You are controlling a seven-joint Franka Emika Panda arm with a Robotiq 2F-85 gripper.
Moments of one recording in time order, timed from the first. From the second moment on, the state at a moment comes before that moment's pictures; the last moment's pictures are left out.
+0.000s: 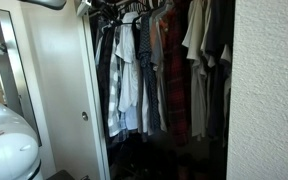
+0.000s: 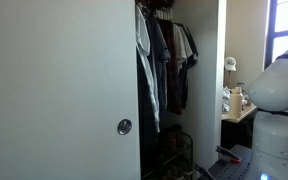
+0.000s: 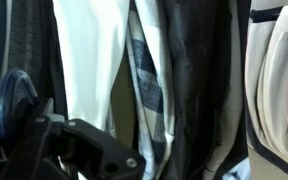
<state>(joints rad) -0.07 -0.55 0.25 -1.86 -0.29 2.16 0.45</state>
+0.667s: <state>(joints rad) -0.07 -0.42 0.21 -1.80 -0.29 2.26 0.42</state>
